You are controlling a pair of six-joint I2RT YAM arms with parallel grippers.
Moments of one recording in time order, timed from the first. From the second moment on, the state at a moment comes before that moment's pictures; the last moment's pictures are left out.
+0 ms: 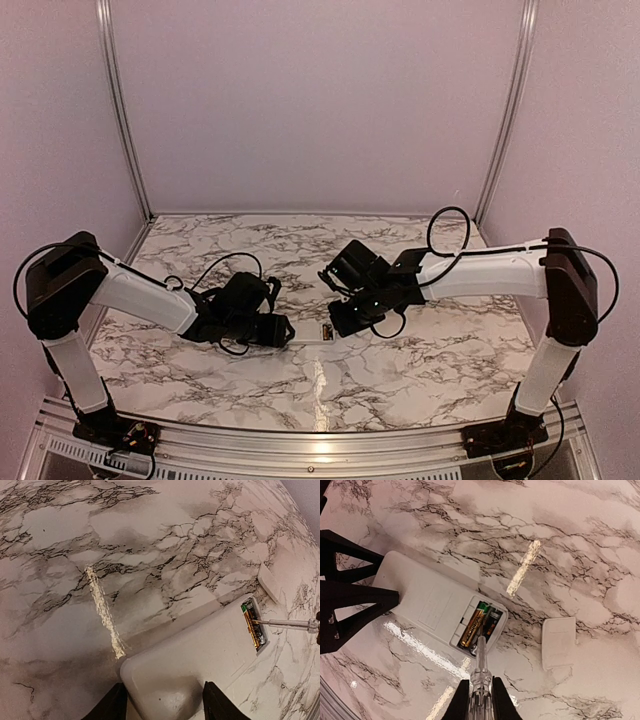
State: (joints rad) left arm -0.90 1.79 0.82 0.16 -0.01 -0.61; right arm 0.96 1.78 1.23 -0.53 0.06 0.46
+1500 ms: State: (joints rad) left arm -0.90 1.81 0.86 0.14 -0.05 -0.60; right arm 0.86 1.68 1.00 -0.34 -0.19 0.40
